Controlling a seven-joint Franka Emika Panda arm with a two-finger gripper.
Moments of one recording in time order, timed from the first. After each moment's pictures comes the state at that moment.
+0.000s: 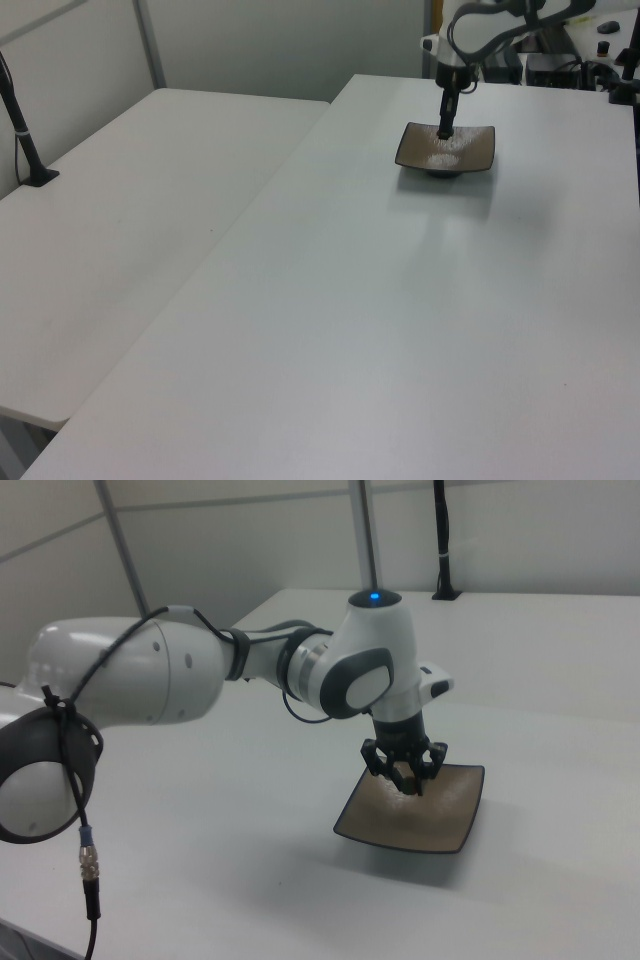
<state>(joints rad) -0.20 0.47 -0.06 -1.56 0.06 2.14 -0.56</state>
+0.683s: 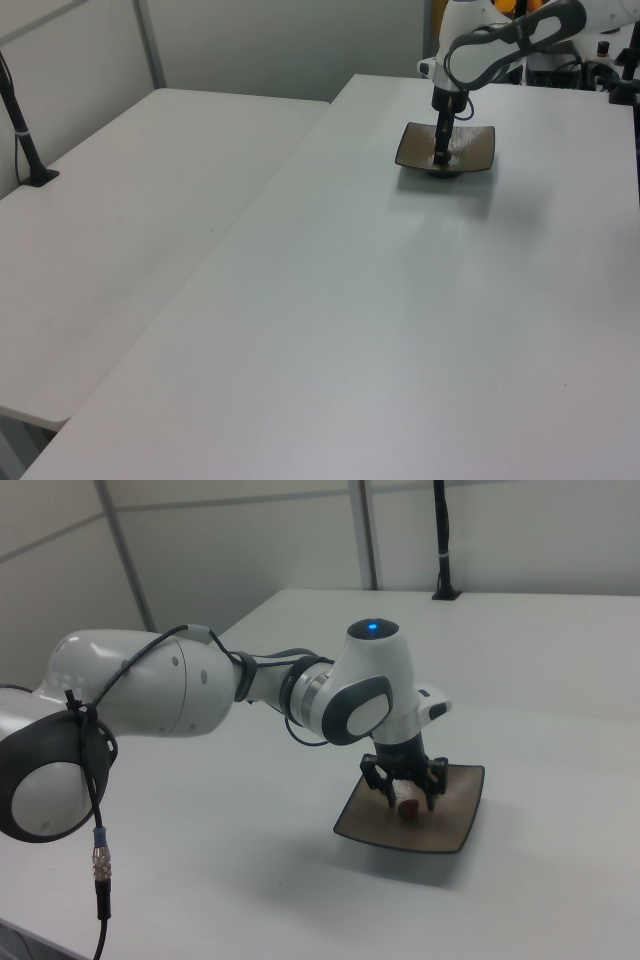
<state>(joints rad) -0.19 0.51 -0.06 -1.62 0.06 2.26 -0.56</state>
